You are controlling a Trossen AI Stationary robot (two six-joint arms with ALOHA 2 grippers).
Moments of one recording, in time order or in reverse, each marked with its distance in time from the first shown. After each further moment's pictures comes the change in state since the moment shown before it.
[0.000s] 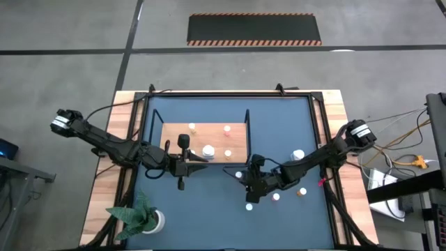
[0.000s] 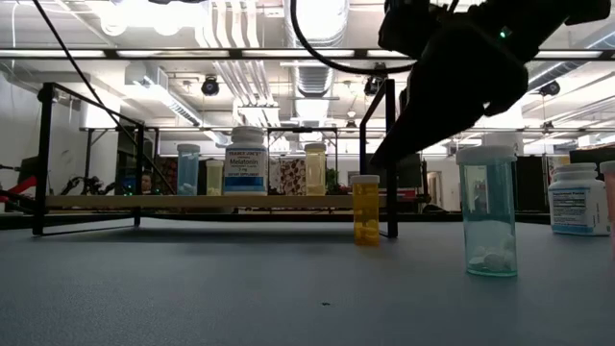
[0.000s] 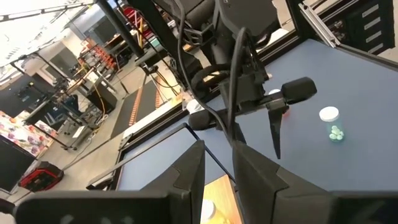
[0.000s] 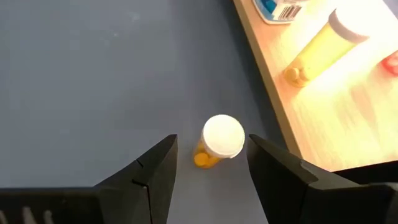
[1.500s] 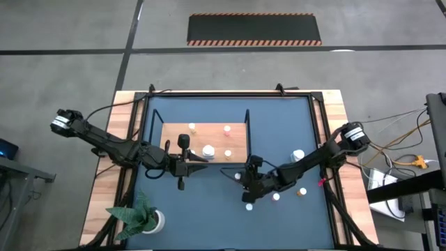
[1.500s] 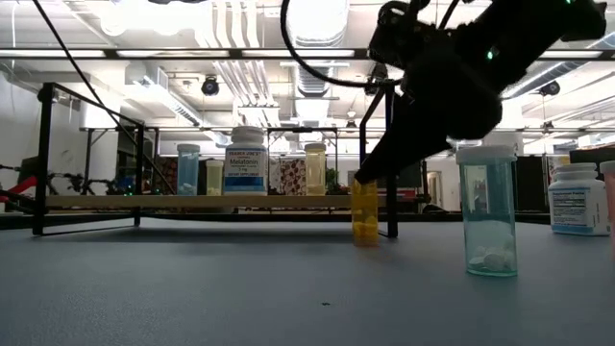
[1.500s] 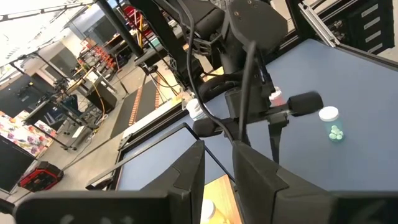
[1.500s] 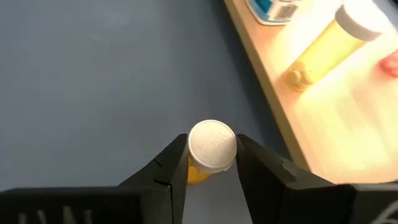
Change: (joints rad) left arm -0.001 0.000 0.000 -0.001 0.001 0.000; right arm -0.001 0.063 0.002 0.084 0.048 0.002
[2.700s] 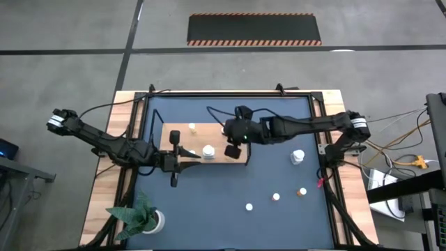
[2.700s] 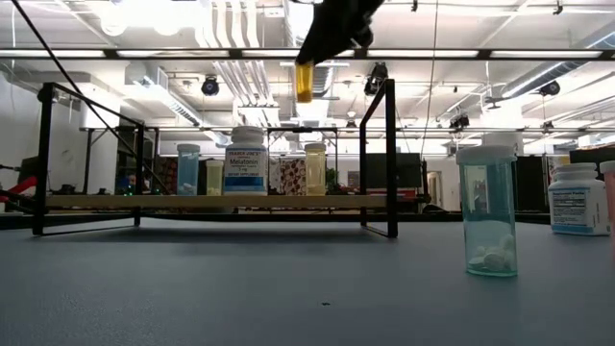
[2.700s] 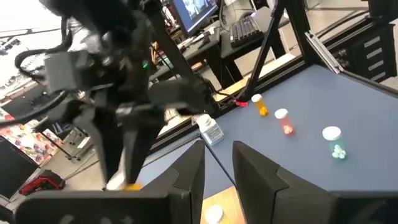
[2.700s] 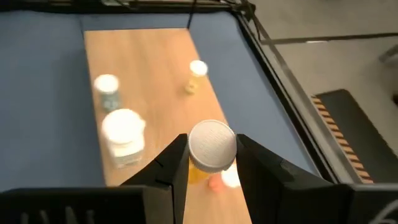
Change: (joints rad) left arm -0.005 -0.141 -0.074 0.038 -0.003 -0.008; right arm -0.385 -0.065 0.601 -0.524 -0.143 -0.297
